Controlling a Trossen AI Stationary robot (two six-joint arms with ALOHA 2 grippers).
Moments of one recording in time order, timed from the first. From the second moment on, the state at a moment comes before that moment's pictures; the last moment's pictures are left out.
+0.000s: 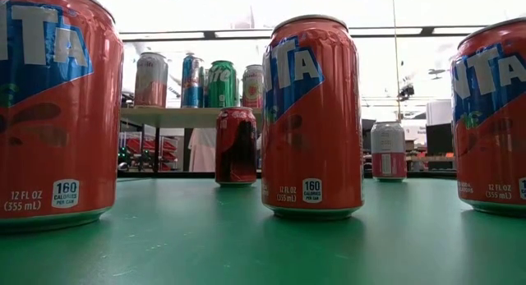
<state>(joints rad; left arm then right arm) -0.46 1.11 0.69 0.54 -1.03 0.39 0.22 1.58 1.67 -0.37 0.34 -0.30</state>
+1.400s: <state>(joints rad) -0.51 1.11 0.61 0.77 -0.92 0.47 0.19 1.52 1.03 0.70 0.31 -0.16</state>
